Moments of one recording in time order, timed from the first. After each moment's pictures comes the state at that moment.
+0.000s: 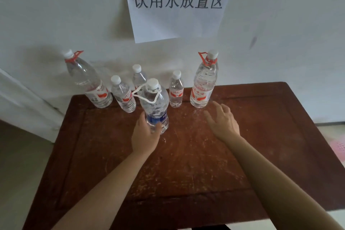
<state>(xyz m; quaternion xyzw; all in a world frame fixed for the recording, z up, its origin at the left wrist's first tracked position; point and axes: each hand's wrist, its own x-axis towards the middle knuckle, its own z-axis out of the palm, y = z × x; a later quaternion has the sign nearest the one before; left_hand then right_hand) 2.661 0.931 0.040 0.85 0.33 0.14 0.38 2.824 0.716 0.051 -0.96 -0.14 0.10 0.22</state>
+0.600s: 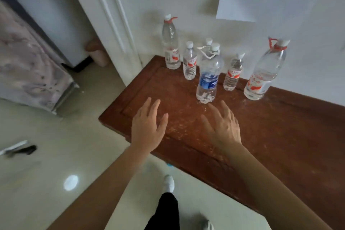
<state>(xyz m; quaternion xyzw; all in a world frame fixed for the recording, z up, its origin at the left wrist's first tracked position) 2.463 0.811 0.101 0.87 0.44 0.21 0.11 2.681 0.693 0.058 -0.86 -0.46 0.06 0.23</state>
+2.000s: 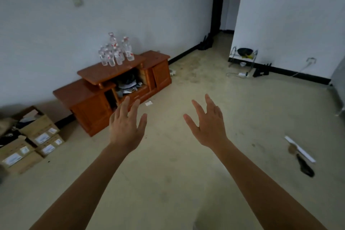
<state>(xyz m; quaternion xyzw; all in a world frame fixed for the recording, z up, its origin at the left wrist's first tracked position) 1.296 0.431 0.183 0.14 0.97 0.14 -0.15 1.341 0.694 0.138 -0.07 -0.96 0.15 0.21</state>
